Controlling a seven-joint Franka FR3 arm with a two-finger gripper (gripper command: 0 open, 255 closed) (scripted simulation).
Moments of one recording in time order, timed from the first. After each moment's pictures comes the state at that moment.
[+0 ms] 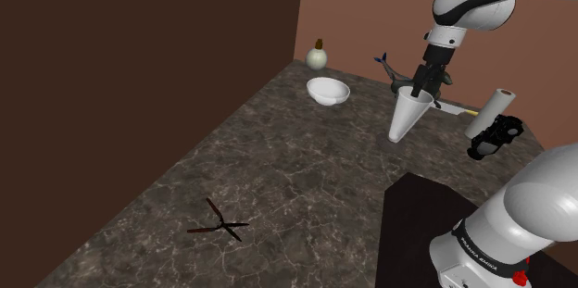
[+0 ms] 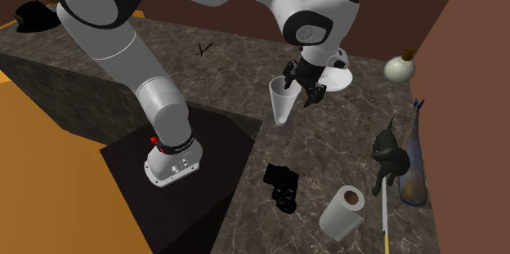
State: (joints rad) arm -0.13 -0.23 -0.47 -2.30 -0.04 1.91 -0.51
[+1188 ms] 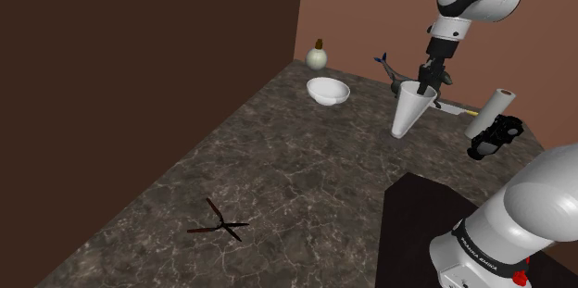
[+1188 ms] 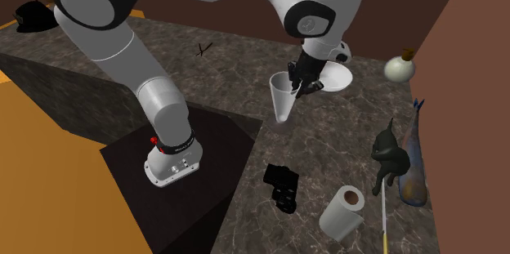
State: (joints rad) arm -0.13 -0.25 -0.46 -2.27 -0.05 1.85 -0.50
